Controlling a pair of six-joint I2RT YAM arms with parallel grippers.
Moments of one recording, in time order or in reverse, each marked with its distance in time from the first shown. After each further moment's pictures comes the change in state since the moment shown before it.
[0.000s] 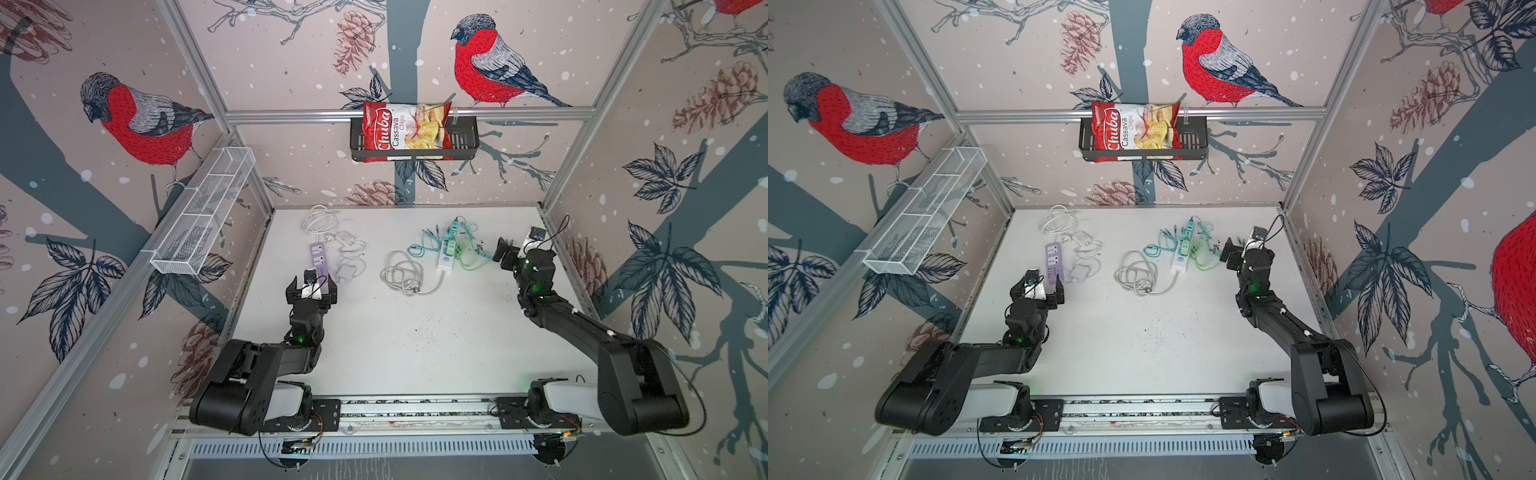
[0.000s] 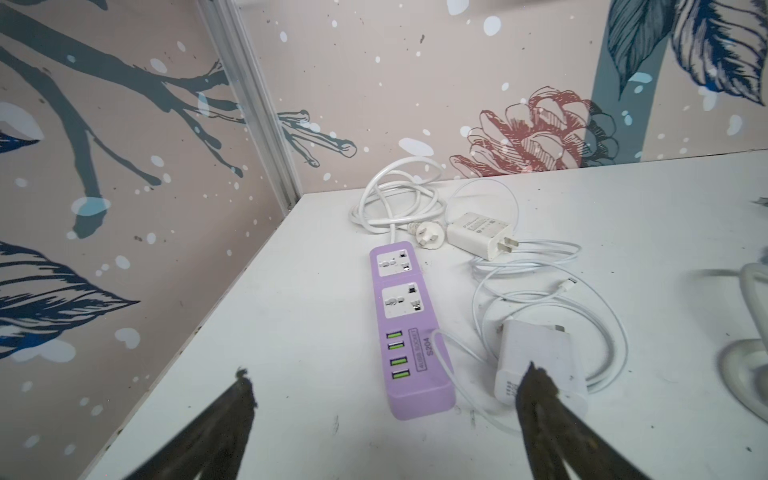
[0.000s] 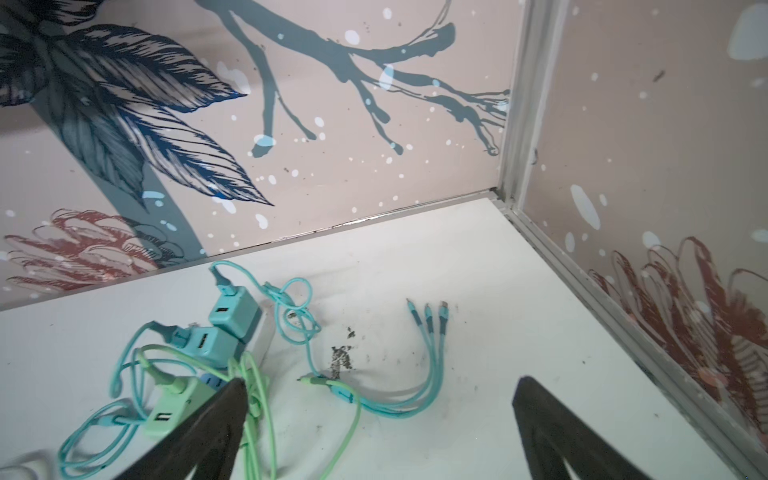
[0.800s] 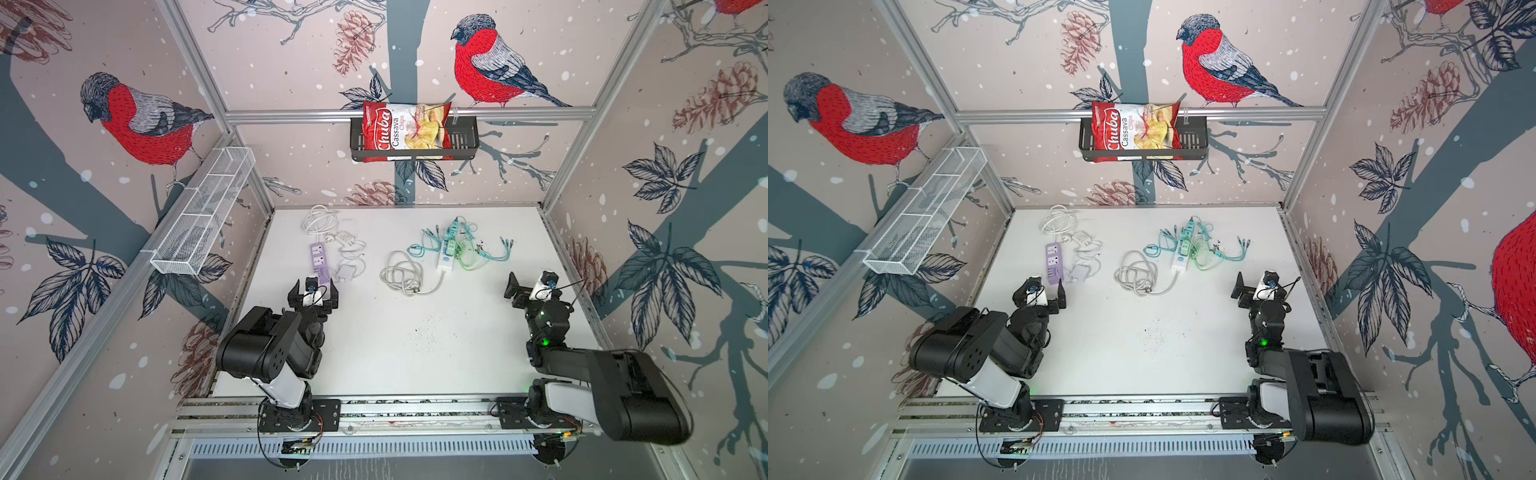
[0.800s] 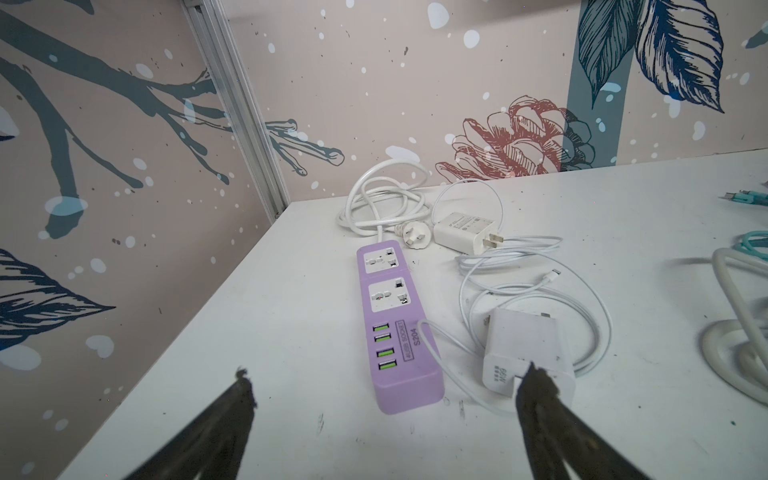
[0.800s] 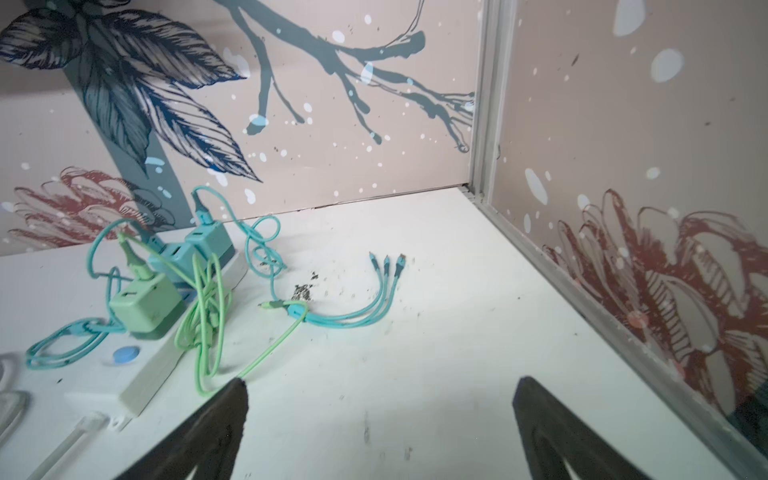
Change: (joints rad) left arm 0.010 0.256 -0.067 0.374 0.042 0.017; right arm -0.130 0.013 -0.505 0.628 -0.170 -0.098
